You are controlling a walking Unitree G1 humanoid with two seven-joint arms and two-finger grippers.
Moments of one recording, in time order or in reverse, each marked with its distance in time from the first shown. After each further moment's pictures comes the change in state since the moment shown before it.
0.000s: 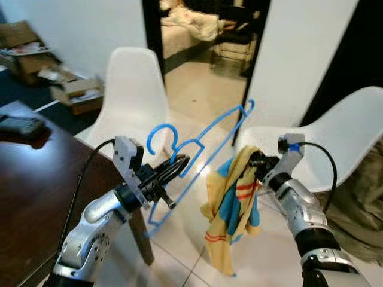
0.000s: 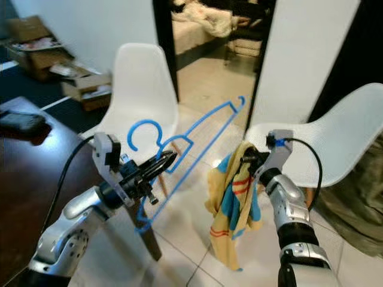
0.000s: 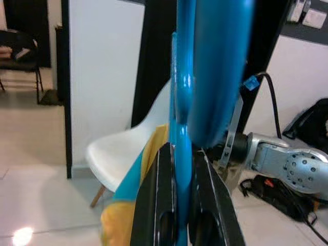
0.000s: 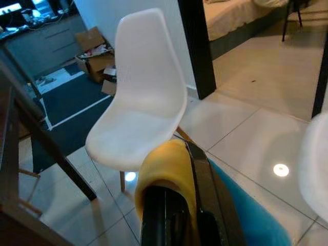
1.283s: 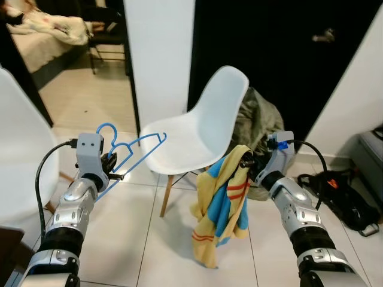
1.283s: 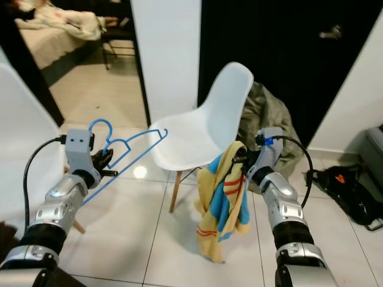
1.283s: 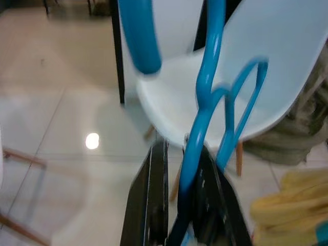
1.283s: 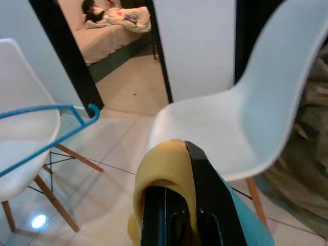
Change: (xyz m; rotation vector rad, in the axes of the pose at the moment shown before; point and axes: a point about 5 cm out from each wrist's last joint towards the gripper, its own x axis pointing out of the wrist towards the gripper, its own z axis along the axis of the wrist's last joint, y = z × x) left arm -0.051 0.134 -0.042 0.150 0.336 0.790; right arm 0.008 0.015 -0.003 -0.039 0.035 0.045
